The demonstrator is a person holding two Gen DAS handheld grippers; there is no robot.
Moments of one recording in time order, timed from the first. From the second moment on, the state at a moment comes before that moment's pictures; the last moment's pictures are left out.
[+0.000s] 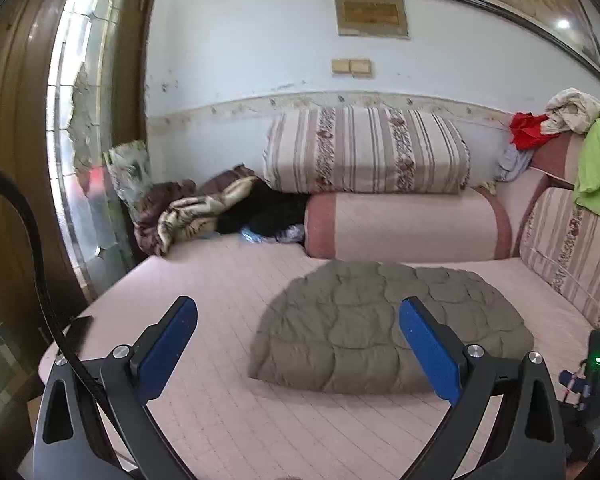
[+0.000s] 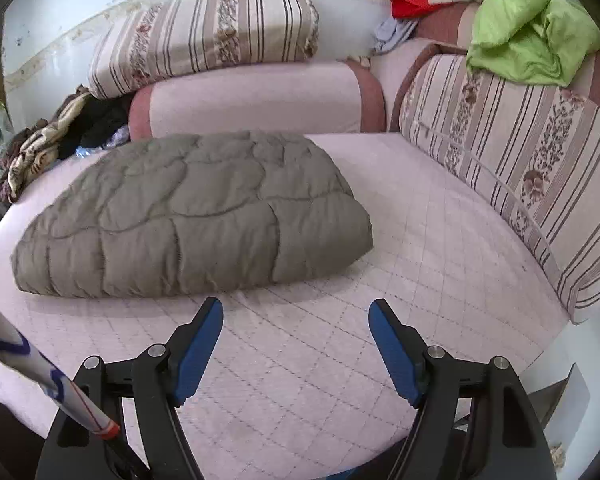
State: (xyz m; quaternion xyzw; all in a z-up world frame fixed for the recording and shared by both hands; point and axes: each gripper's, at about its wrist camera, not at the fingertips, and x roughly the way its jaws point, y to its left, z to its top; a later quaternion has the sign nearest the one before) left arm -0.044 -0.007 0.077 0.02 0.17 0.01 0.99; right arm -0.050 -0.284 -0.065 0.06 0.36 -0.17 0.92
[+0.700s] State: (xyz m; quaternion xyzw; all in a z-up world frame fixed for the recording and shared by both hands) left arm -0.016 -0.001 0.019 0.02 0.28 0.07 0.96; right arm -0.048 -0.242 -0.059 0.02 0.36 -0.13 0.92
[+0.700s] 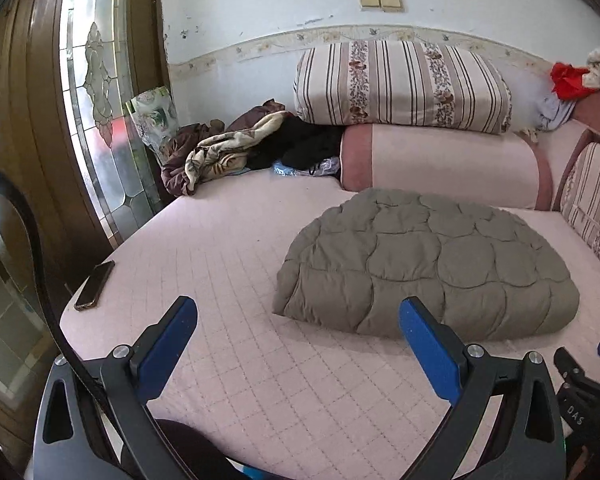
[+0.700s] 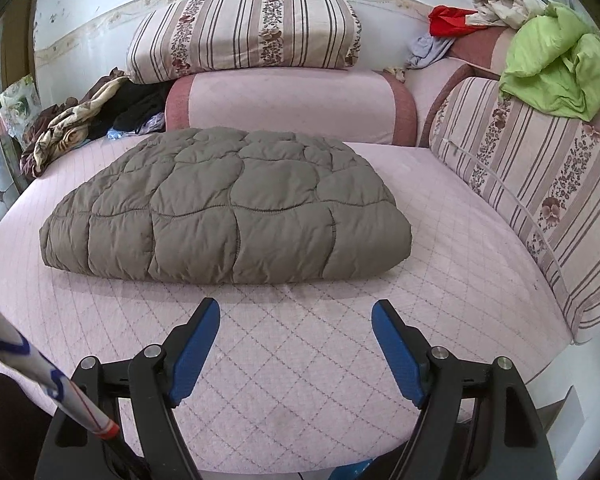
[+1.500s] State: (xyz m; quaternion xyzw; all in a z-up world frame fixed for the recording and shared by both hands) left arm -0.002 0.000 -0.013 0.02 0.34 0.08 0.94; right arm -0.050 -0.233 -0.061 0.01 0.37 -0.12 0.92
